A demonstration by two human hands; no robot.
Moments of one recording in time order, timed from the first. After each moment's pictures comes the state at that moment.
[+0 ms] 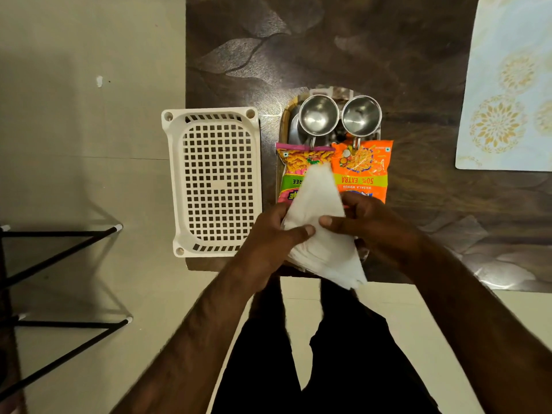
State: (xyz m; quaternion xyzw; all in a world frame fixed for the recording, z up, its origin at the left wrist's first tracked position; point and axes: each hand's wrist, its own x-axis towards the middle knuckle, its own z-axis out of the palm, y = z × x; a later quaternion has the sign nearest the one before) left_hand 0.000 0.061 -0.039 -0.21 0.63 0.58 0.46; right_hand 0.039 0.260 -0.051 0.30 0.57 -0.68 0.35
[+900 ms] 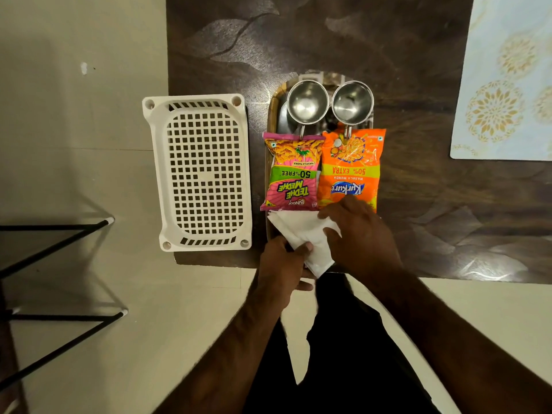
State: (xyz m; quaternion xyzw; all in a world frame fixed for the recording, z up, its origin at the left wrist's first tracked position) left_hand 0.072 0.084 -0.096 -0.38 0.62 0.45 0.52; right_hand 0.082 0.243 -0.067 0.11 0.93 -0.24 0.24
